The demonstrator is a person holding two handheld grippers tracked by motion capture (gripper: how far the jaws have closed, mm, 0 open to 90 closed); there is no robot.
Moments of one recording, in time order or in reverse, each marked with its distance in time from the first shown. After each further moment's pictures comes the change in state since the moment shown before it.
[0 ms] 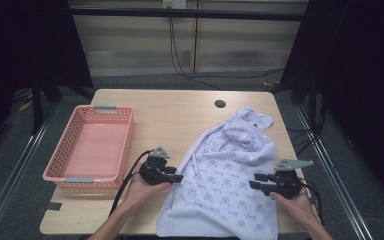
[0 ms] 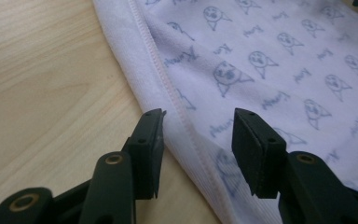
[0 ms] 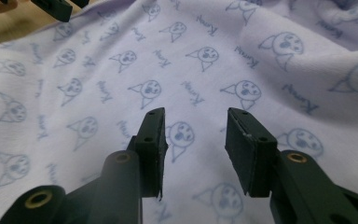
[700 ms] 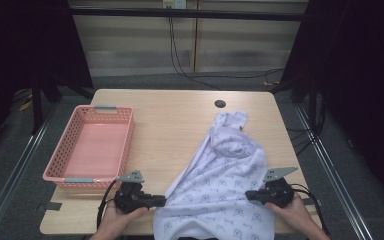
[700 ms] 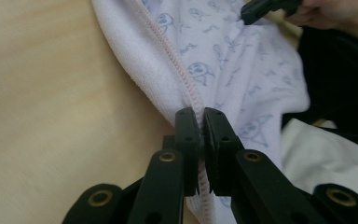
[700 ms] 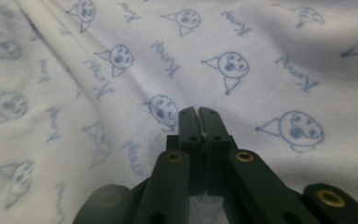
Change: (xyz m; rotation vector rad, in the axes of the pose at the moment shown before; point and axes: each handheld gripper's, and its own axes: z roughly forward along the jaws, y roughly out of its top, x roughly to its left) left arm -0.042 -0.074 -0.075 -0.073 -0.197 -0.111; right arm 0.022 -0.014 0.010 0.182 0.110 -0.079
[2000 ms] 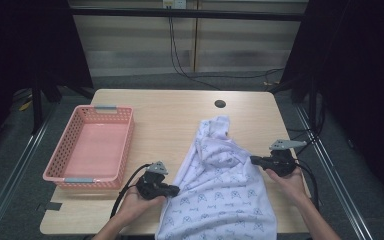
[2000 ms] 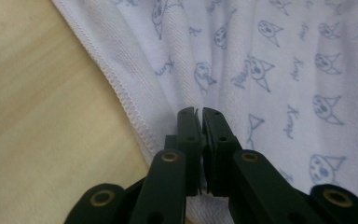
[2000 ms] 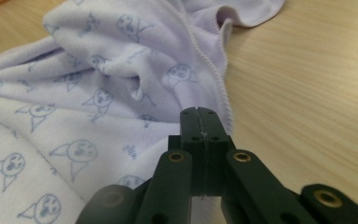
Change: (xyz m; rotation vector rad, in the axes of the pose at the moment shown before) left arm 0.026 0.038 0.059 0.145 0.090 0.155; right arm -0.059 0.047 -0.011 -0.221 -0.228 0.081
